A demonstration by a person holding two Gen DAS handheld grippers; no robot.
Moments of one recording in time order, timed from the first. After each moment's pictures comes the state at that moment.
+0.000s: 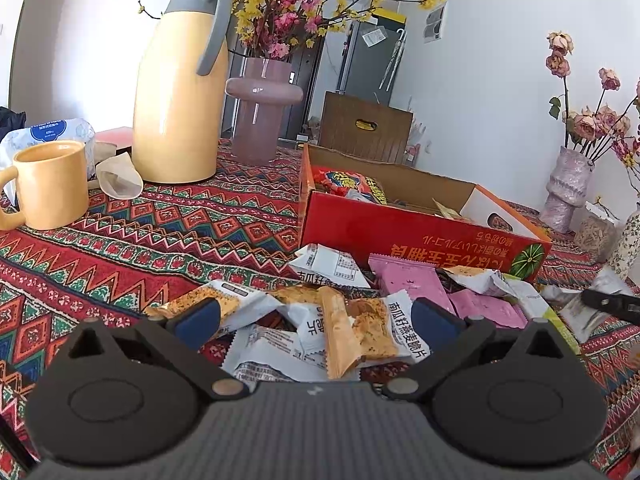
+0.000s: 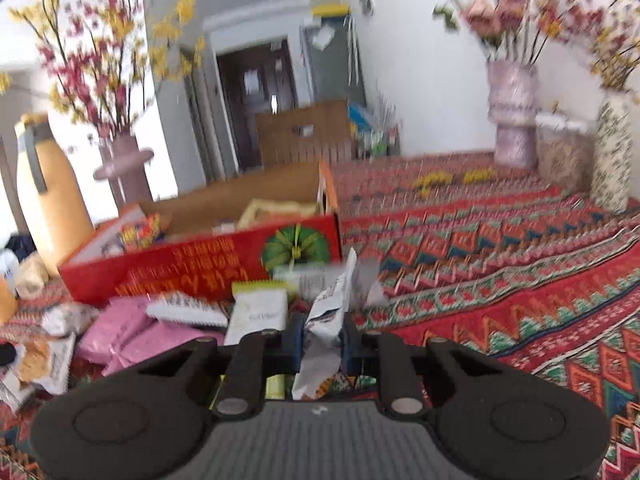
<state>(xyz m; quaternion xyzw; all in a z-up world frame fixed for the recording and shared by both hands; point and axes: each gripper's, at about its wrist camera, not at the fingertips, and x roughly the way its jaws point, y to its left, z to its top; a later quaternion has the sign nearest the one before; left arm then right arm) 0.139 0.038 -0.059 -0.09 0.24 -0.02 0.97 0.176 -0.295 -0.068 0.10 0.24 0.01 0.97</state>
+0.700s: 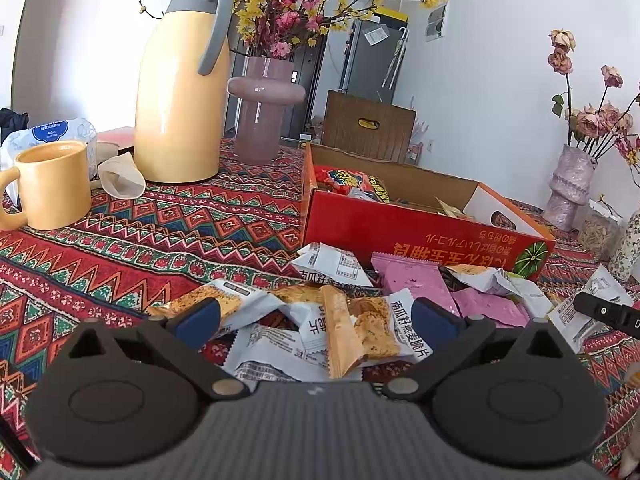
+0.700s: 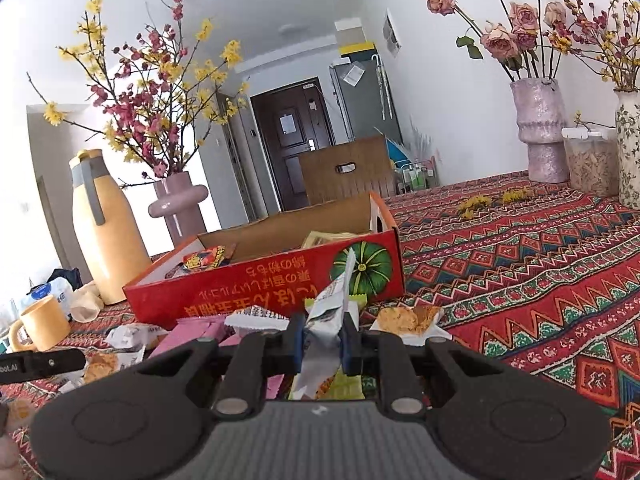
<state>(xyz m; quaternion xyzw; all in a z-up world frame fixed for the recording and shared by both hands) 0.139 0.037 -0.059 -0.09 0.24 -0.02 0.97 0.150 -0.276 -0.072 0.13 0.19 0.08 0.97</state>
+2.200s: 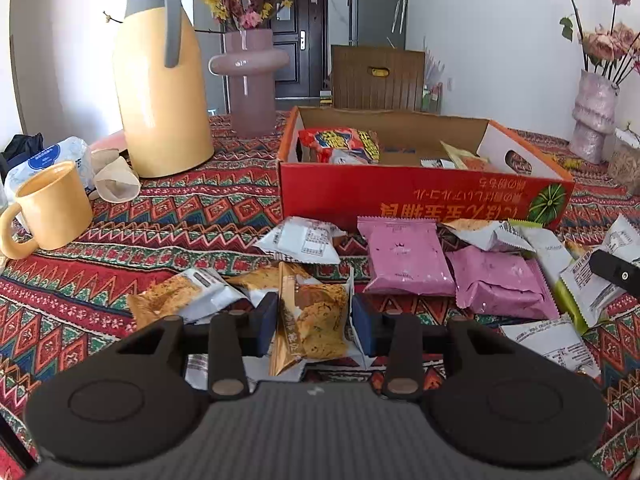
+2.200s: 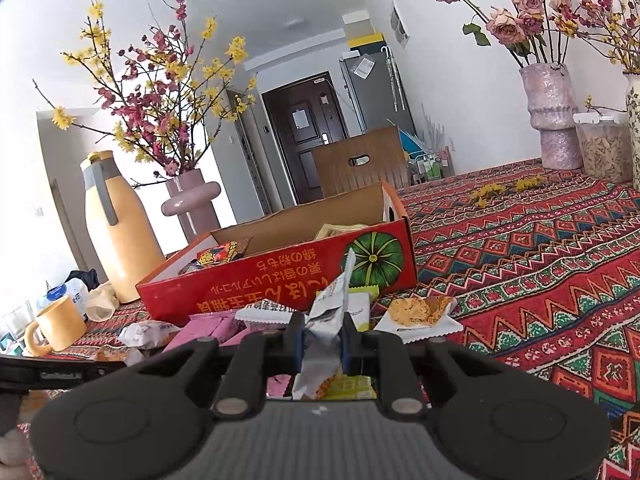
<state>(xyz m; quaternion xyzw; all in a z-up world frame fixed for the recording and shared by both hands) 0.160 -0.019 -0.048 0.00 0.31 0.03 0.95 0.151 -0.282 -0.077 0.15 0.19 0.10 0.96</state>
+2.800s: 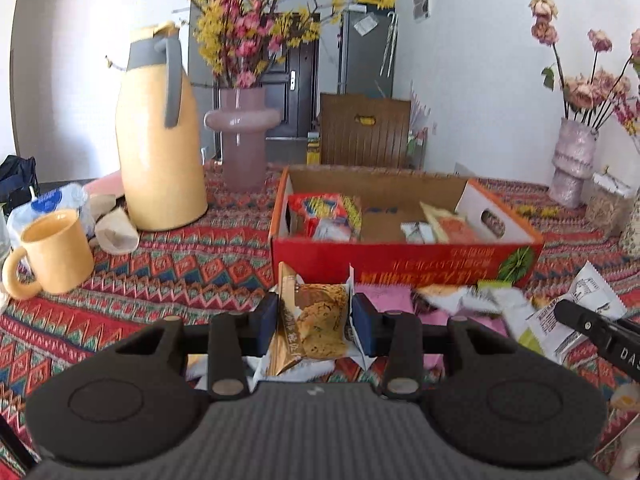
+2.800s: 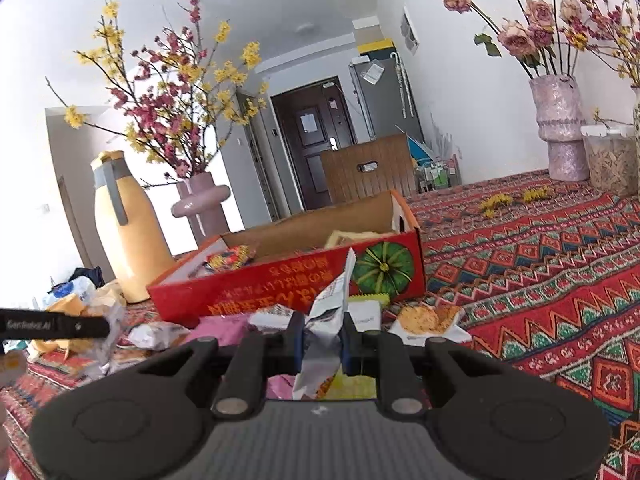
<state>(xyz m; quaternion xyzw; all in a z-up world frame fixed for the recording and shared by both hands) 0.150 -0.020 -0.003 -0.02 0.25 0.01 0.97 0.145 -0.277 -0.066 0.14 0.18 0.11 0.97</state>
